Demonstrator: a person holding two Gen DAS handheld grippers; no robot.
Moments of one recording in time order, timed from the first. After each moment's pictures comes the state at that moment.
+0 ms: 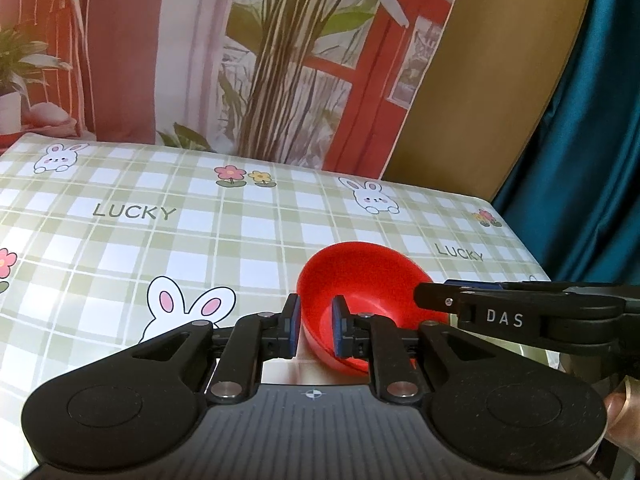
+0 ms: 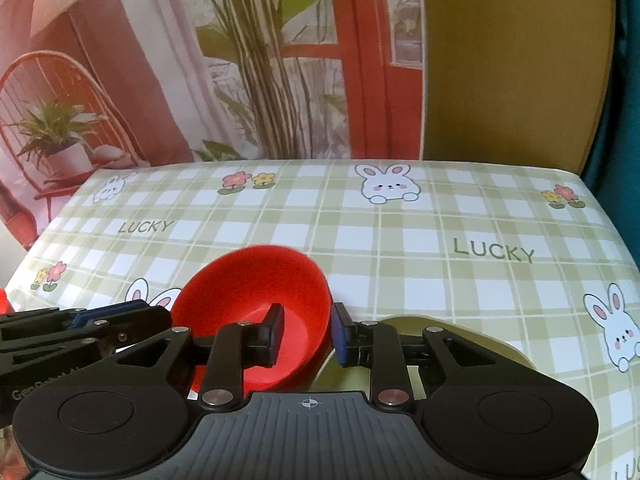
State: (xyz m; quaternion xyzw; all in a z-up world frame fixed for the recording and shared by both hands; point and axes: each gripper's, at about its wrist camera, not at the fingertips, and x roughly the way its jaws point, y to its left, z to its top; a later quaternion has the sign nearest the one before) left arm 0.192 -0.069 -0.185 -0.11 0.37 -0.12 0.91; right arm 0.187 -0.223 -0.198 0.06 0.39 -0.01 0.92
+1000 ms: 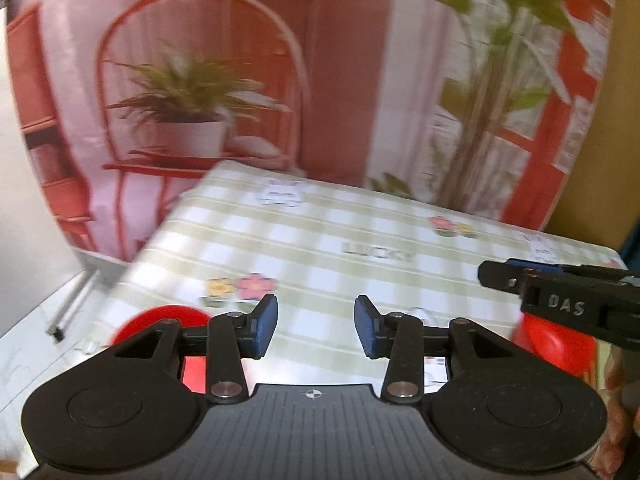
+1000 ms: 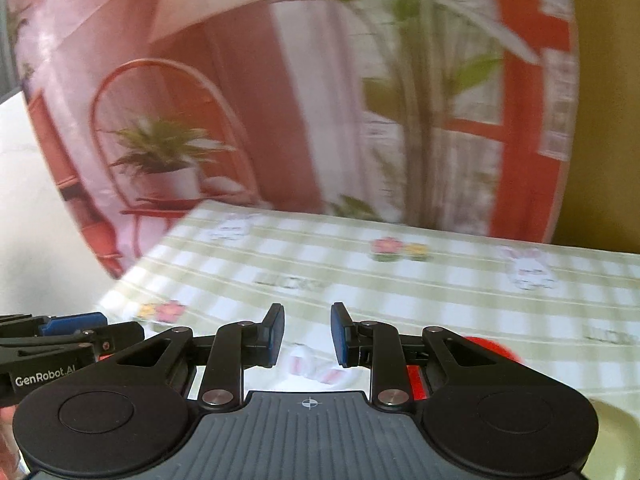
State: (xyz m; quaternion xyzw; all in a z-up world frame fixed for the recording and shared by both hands) left arm 0.152 0.076 -0.132 -0.08 0.37 0.09 0.92; right arm 0.211 -0.086 -0.157 0.03 0.33 0.11 0.94
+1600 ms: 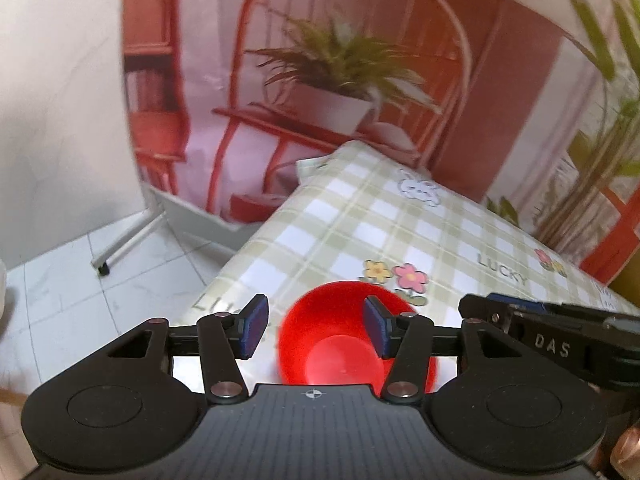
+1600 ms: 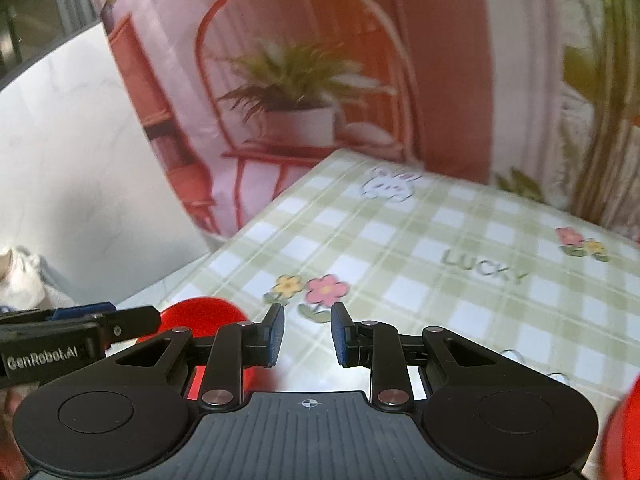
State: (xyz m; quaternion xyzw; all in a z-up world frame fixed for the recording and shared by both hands) left arm 0.109 0.197 -0.154 -0.18 0.37 0.20 0.89; right arm 0.239 0.073 -0.192 0.01 0.38 0.23 0.90
